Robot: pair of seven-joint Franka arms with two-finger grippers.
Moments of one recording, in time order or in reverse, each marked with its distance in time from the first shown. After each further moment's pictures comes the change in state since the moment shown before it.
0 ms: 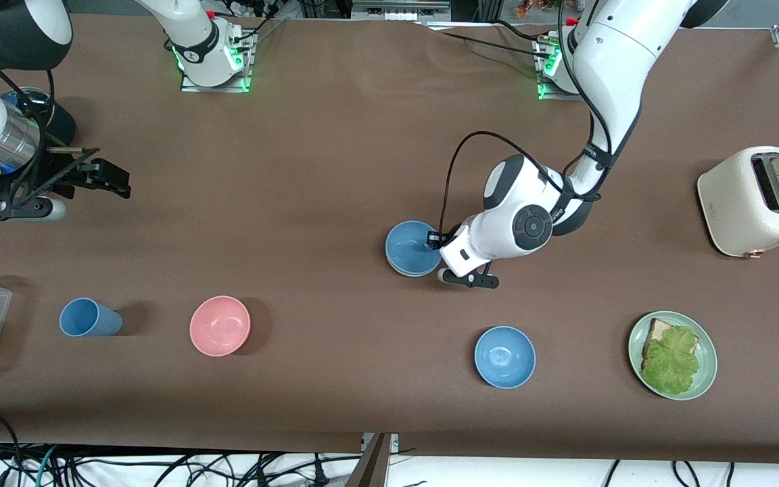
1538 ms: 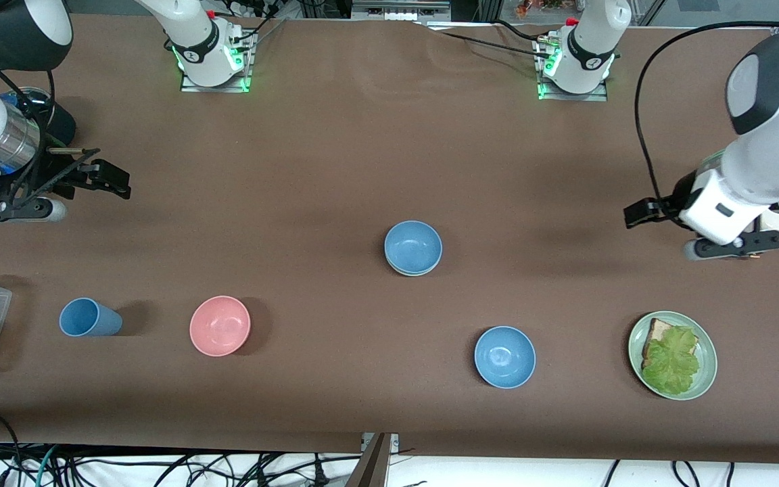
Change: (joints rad) left arm 0.216 -0.550 0.262 -0.087 0.266 -0.446 0.025; right arm 0.000 0.003 0.000 0.002 0.000 0.001 0.001
